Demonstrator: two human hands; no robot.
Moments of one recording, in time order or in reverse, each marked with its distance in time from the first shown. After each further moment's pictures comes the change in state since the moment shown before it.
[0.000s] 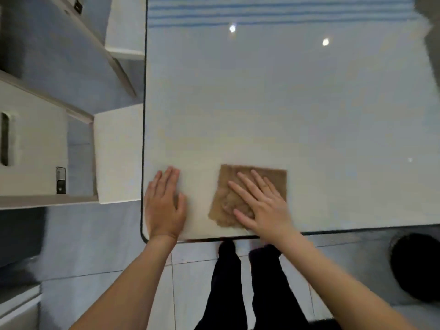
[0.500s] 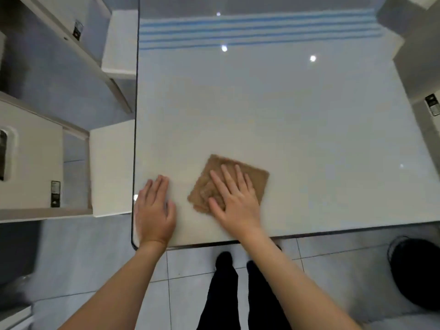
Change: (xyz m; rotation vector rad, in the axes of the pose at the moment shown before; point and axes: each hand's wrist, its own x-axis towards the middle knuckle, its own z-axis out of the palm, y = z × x) left_hand -0.003 -0.001 0.000 0.040 0.006 0.009; right_hand 0.030 -0.033 0.005 0.075 0.056 0.207
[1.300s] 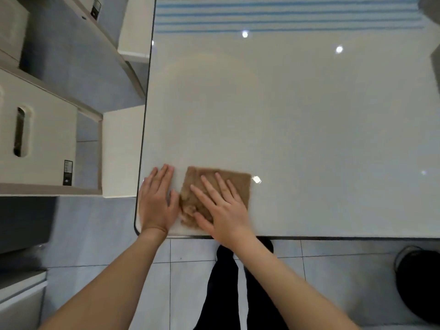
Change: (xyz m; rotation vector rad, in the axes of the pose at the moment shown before) left_hand 0.001 0.002 0.001 -0.021 0.021 0.000; right_hand -0.016 -0.018 0.018 0.027 -0.034 -0.274
